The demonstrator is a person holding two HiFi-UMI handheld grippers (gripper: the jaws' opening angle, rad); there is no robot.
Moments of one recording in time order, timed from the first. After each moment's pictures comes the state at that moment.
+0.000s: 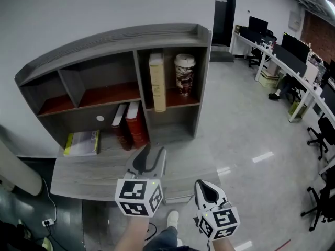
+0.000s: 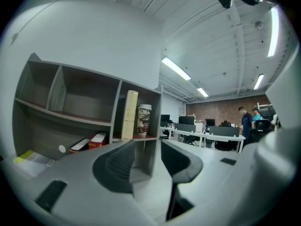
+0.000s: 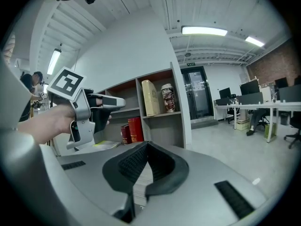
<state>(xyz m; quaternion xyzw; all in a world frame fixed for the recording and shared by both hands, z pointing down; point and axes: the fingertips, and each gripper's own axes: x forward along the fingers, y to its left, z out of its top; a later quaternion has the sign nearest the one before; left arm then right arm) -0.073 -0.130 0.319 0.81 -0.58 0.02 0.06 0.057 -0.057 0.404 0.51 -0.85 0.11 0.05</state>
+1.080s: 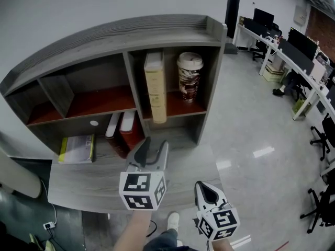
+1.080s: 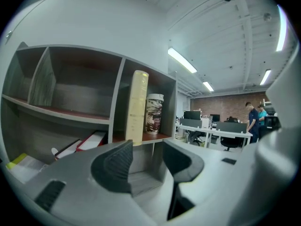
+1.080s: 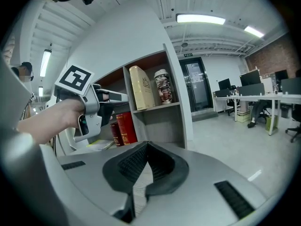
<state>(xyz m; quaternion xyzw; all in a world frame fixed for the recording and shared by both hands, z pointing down) -0.080 -0.245 0.339 0.80 -0.59 0.05 0.08 0.050 -0.146 0.432 0.51 -0.84 0.15 0.07</state>
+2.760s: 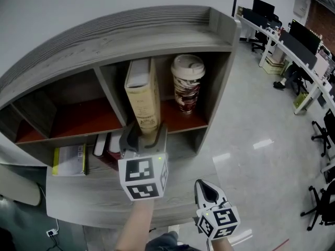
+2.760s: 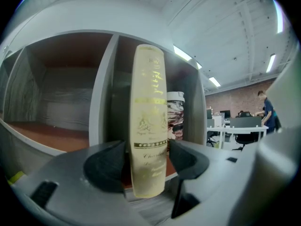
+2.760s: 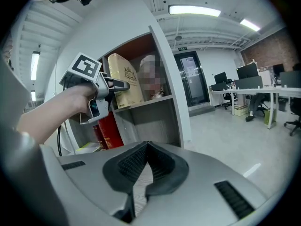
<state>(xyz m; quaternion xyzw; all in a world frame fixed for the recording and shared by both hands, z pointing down) -0.084 -0.371 0.312 0.77 -0.63 0.05 0.03 0.055 -0.236 0.452 0.53 -0.83 0.19 0.08</state>
